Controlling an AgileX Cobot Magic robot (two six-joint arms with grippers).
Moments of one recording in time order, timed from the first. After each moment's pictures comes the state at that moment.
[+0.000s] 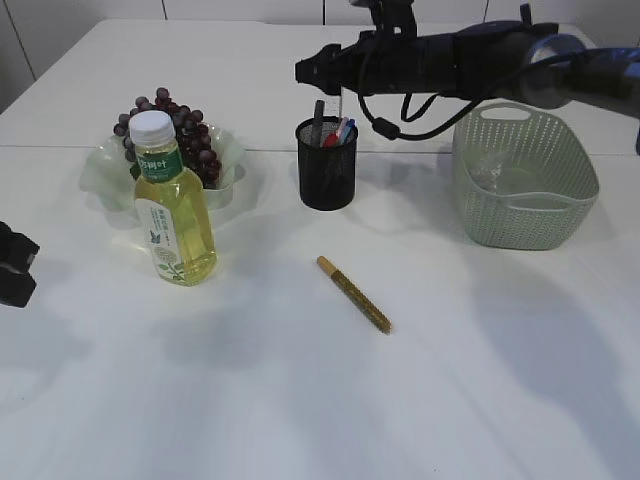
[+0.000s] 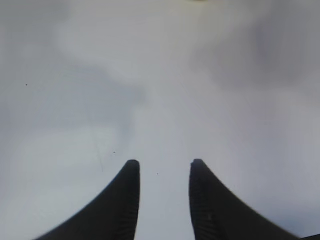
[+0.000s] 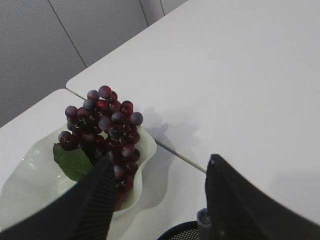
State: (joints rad) left arm -0.25 1.34 -0.88 -0.04 0.82 -0.08; right arm 0.20 2.44 -2.11 1.46 0.58 -1.38
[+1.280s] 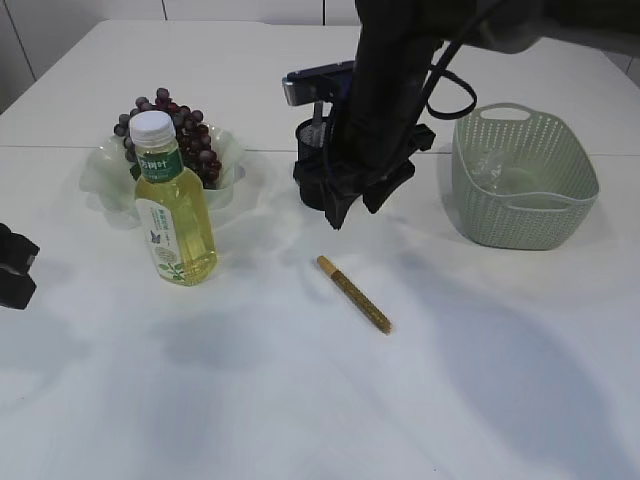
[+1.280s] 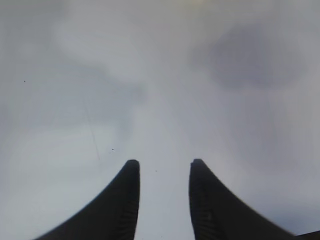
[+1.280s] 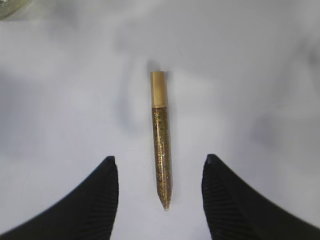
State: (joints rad) left arm -0.25 1.34 -0.88 -0.05 0.83 -0.08; right arm 0.46 2.18 -1.98 0.07 1.24 -0.07
